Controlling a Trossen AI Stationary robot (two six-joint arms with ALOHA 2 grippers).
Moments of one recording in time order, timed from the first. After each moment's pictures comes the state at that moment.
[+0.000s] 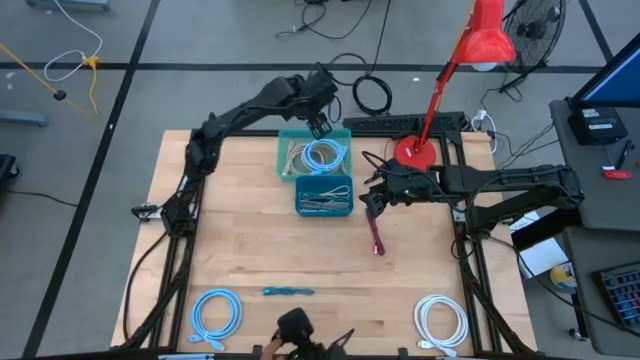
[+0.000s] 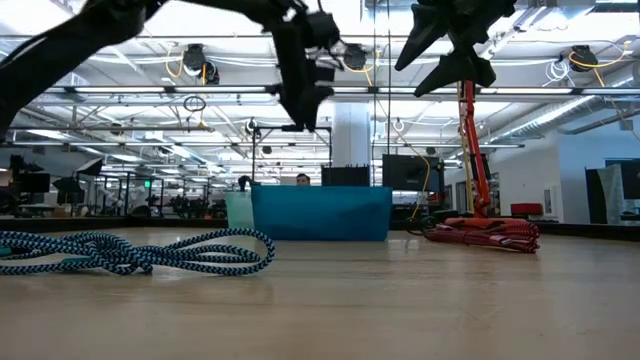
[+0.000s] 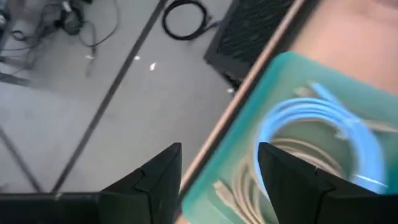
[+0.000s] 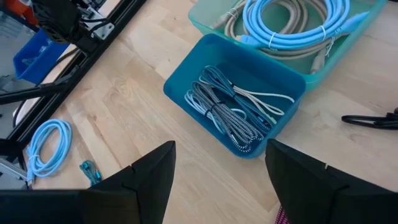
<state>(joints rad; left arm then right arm) 0.52 2.18 2.34 -1.18 -0.36 0.11 -0.02 1.20 1.03 -0.56 0.21 0.84</state>
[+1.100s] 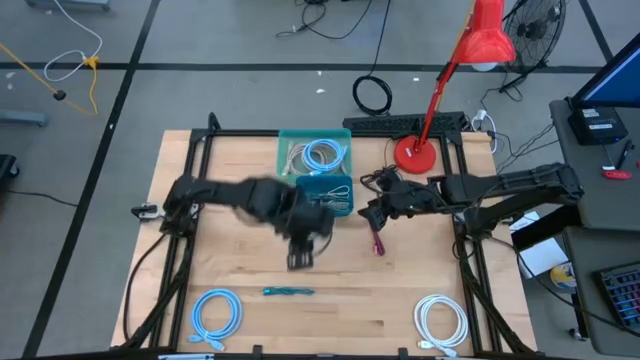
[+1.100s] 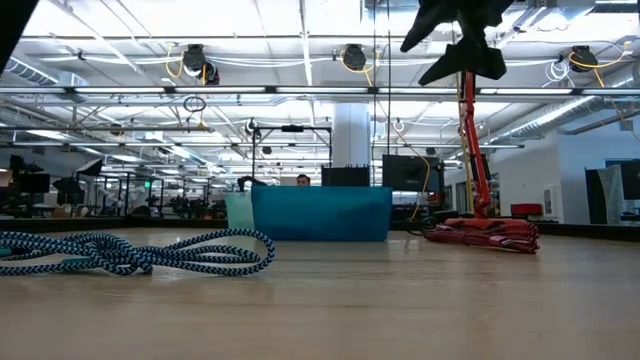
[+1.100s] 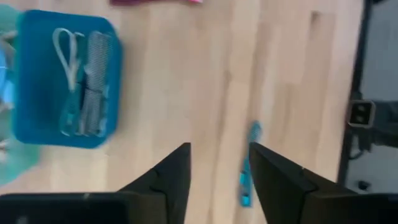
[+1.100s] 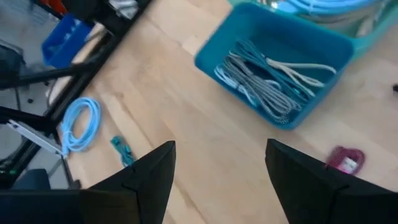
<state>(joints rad) -0.23 2.01 2.34 -1.55 -0.03 -0.35 0.11 1.20 1.03 -0.54 0.21 0.95</state>
